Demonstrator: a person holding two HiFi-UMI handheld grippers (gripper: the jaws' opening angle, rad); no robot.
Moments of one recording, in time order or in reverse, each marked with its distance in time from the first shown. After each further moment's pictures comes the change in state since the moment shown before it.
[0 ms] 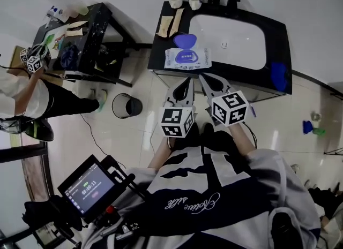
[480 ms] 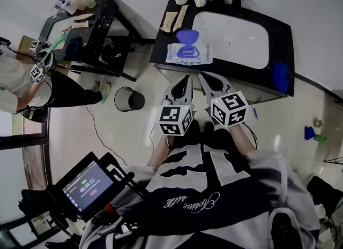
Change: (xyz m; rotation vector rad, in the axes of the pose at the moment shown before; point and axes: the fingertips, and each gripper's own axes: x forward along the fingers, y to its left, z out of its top) left arm -0.021 -0.021 -0.006 0.014 -0.021 0.077; right arm -0.033 0.012 -0.005 -0.038 -0.040 0.069
